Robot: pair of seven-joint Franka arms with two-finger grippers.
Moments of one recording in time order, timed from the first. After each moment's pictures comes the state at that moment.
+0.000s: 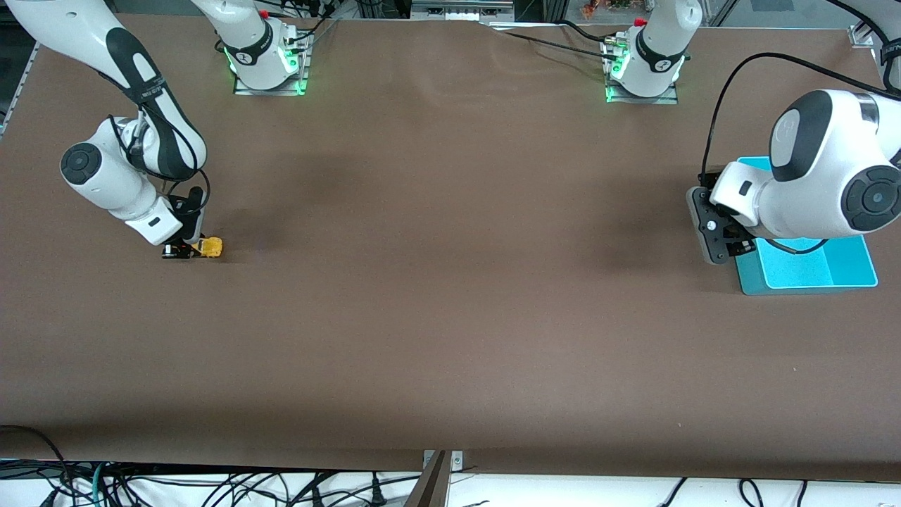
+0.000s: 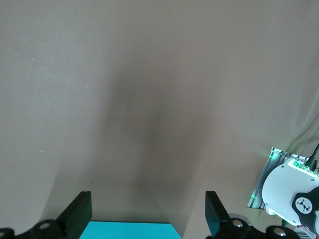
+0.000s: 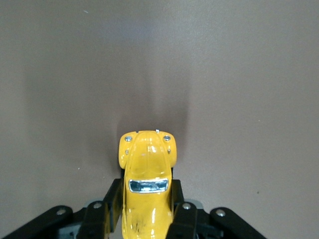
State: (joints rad) left arm -0.05 0.24 -0.02 -1.73 -0.02 1.62 1.17; right arm -0.19 0.34 0.03 -2.34 -0.01 2.75 -1.74
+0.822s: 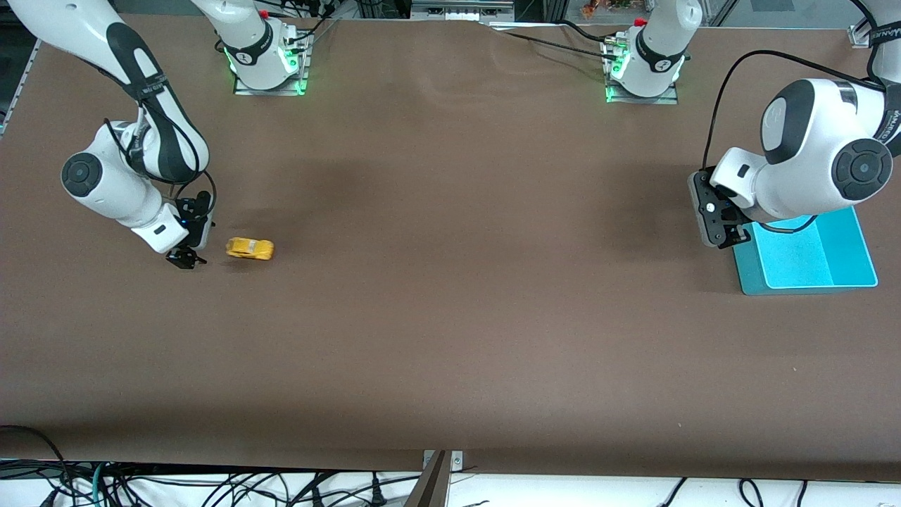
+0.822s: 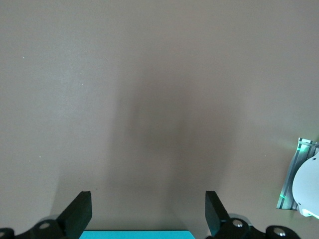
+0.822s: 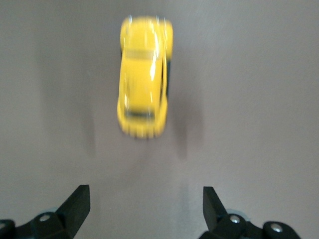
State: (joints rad) left arm -0.02 0.13 -0.02 -1.96 -0.02 1.84 1.31; right arm -0.19 0.30 0.12 -2.23 0.01 2.51 -1.61
